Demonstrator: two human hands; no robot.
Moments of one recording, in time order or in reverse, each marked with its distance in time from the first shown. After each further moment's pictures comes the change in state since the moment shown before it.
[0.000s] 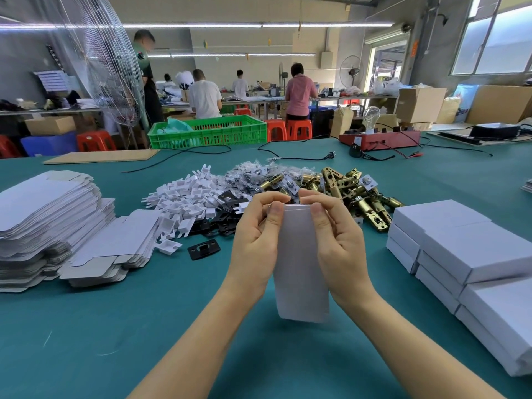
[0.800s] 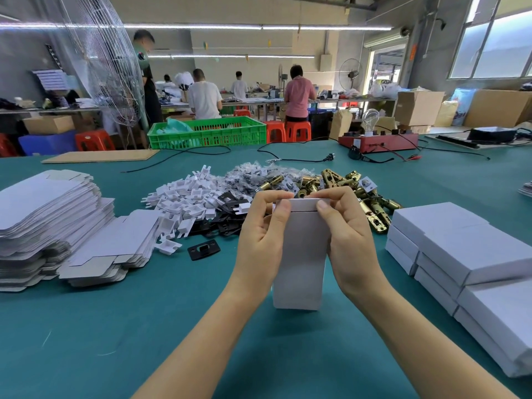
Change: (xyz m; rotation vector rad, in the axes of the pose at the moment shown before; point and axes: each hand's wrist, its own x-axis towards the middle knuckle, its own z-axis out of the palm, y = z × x) left_hand -0.002 0.010 0.007 0.022 0.008 0.026; right_hand 0.010 -0.014 -0.007 0.145 -0.020 0.176
